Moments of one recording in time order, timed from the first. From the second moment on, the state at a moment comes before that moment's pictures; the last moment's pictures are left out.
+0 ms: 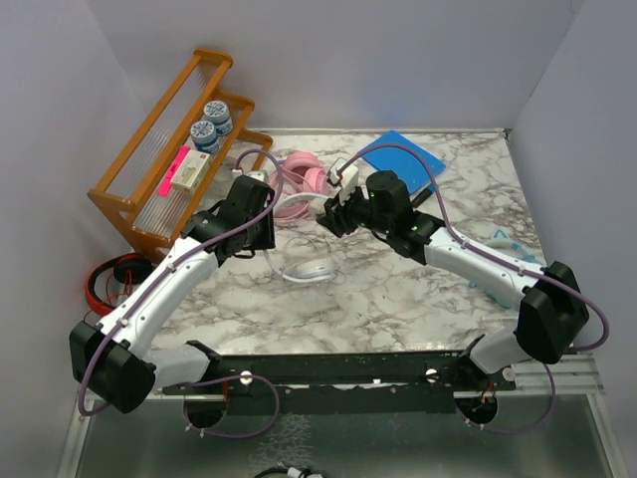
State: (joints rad) left arm -0.53 1.20 1.13 -0.80 -0.17 -0.46; right arm 0.75 1.48 1.10 0.03 -0.18 -0.13
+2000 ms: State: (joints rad) left arm -0.48 1.02 1.54 -0.97 0.07 -0.72; right arm 0.74 0.92 0.32 0.55 -0.39 0.25
